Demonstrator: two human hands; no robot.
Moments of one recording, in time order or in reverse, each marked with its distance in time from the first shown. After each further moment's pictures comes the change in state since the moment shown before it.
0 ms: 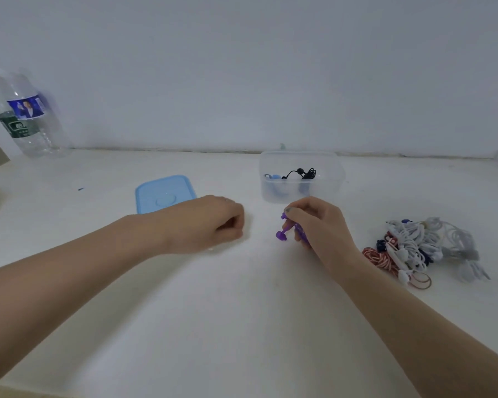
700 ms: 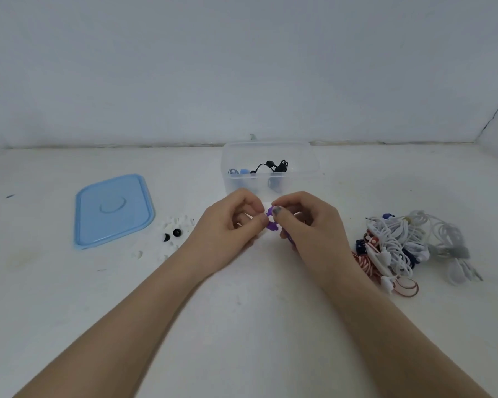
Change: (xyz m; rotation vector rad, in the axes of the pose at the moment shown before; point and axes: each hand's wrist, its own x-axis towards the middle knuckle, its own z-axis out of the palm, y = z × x) left_hand 0.080 0.048 0.080 -0.983 0.415 -0.043; right_hand 0.009 0.025 -0.029 -0.036 0.091 -0.181
